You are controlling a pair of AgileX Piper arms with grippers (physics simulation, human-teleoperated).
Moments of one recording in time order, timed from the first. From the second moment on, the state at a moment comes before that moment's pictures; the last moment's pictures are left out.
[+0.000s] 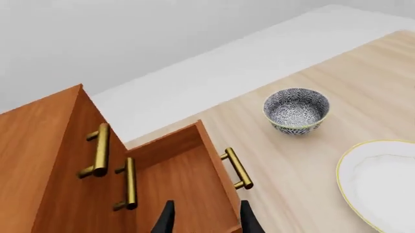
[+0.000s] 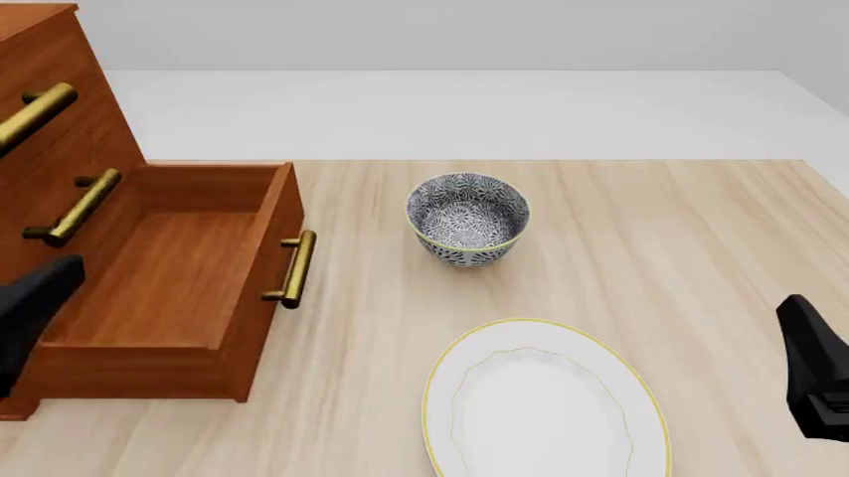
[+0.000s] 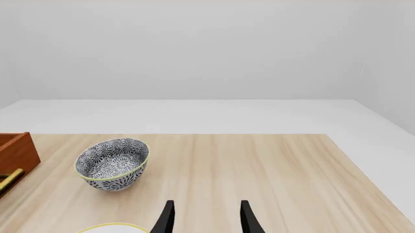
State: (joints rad) left arm -0.27 0.26 -0.47 0.45 0.27; right arm 0.00 0.02 -0.01 0.00 0.00
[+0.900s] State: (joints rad) left arm -0.08 0.00 -1.13 1.04 0.18; right arm 0.00 0.02 -0.01 0.00 0.00
